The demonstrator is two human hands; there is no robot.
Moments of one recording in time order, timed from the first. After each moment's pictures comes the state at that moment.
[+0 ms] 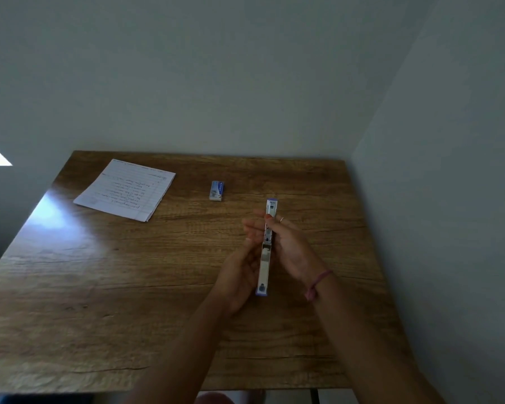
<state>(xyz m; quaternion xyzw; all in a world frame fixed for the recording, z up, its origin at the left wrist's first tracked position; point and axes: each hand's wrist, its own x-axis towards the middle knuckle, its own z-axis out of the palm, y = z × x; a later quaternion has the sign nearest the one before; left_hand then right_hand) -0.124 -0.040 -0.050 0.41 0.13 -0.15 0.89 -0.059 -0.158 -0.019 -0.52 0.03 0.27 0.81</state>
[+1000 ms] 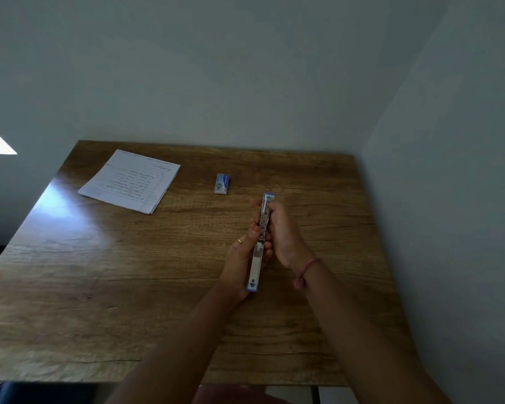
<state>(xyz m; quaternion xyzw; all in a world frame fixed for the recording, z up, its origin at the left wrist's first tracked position) -0.111 -0.041 -0.062 0.31 0.16 -0.12 0.93 -0.053 -0.132 -0.017 -0.61 0.02 0.26 0.75</state>
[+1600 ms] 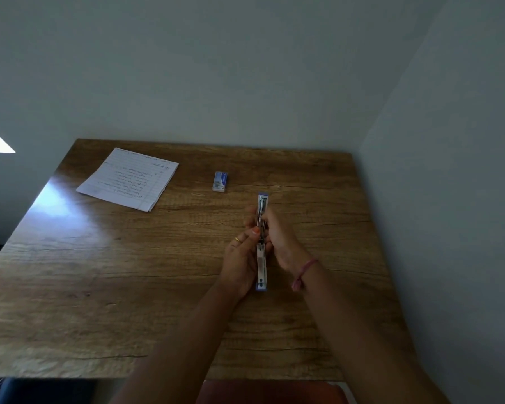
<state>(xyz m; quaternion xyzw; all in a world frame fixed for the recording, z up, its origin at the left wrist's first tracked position) -0.111 -0.048 -0.058 0.32 0.20 -0.07 0.92 -0.062 -0.130 -0.017 -0.66 0.04 0.26 0.70</state>
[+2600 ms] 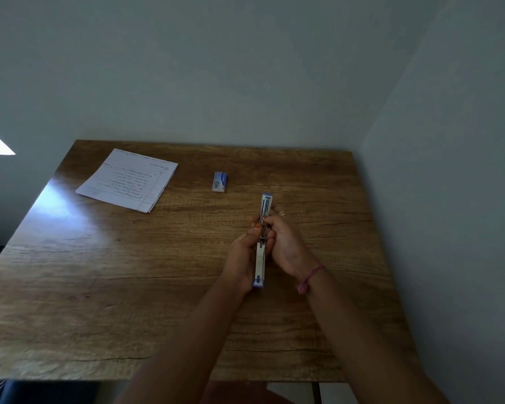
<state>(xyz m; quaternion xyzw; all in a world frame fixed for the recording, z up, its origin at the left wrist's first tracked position) -0.104 -0.051 -0.049 0.28 0.26 -0.12 0.92 -0.060 -0.143 -0.033 -0.49 0.06 0.24 0.83</state>
